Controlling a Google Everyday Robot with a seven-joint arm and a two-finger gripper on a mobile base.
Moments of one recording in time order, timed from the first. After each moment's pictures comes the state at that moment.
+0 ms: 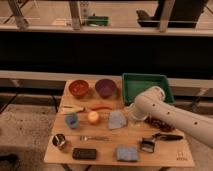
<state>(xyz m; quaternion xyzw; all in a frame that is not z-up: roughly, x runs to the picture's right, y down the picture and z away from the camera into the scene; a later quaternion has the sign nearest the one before) 0.124 0.177 0.776 -0.26 -0.12 -0.02 0.96</state>
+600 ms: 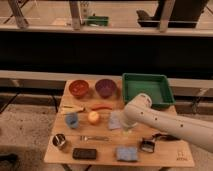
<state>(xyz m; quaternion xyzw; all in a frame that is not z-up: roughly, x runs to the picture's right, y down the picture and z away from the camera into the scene) 0.087 0.206 0.802 -0.28 -0.14 -0.07 0.95</state>
